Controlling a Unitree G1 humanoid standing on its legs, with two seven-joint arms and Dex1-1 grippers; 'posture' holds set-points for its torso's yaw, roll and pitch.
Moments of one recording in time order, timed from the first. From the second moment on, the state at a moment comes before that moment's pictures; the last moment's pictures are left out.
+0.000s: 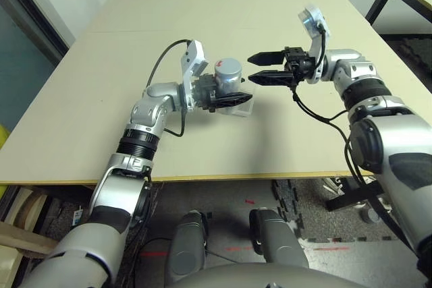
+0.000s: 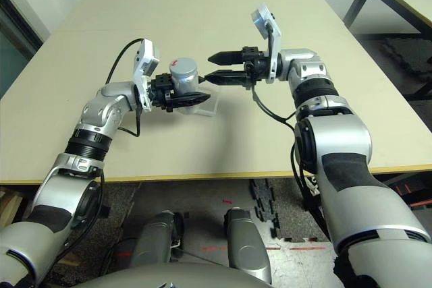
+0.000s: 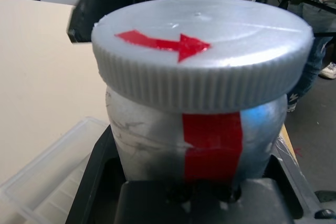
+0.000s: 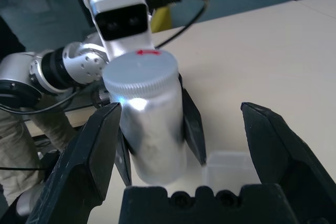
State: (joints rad) left arm -0.78 0.29 -0.10 0.49 -0.35 0.27 -1.19; right arm -1.24 -0.33 -0.07 1.22 0.20 0.13 1.61
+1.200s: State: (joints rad) left arm -0.81 0.25 -0.10 0.53 -0.32 0.24 -1.19; right arm -1.24 -0.24 0.02 1.14 0.30 0.14 1.61
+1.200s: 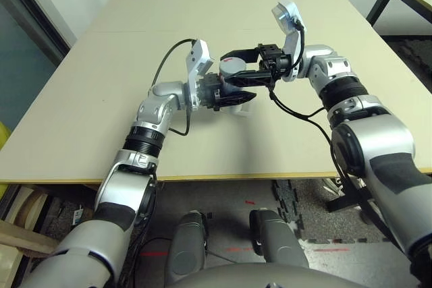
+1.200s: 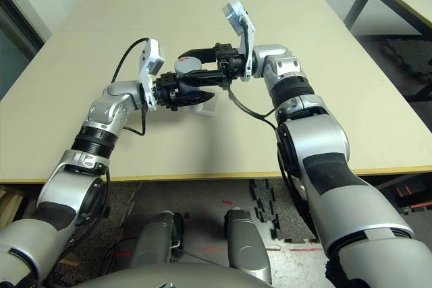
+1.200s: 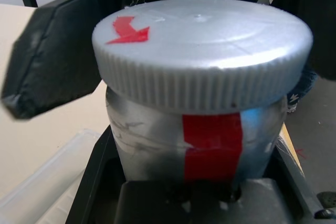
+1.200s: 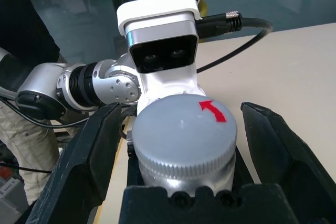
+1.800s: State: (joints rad) left arm -0.81 0.25 -0.10 0.53 -0.32 0.25 -1.19; right arm -1.25 -0.23 -0.02 1.18 0.25 0.09 1.55
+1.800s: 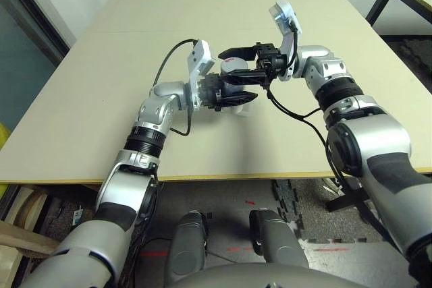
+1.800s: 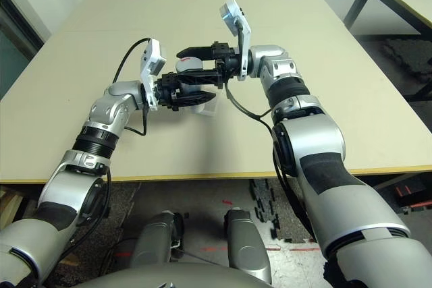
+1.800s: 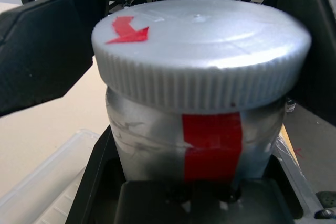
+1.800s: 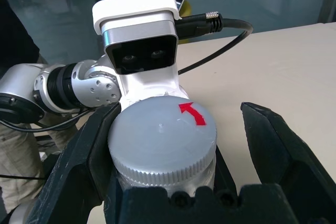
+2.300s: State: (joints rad) left arm -0.81 0.26 -0.10 0.53 -0.31 0.27 -1.16; right arm -1.25 -0.27 -0.05 1.22 0.22 0.08 1.55
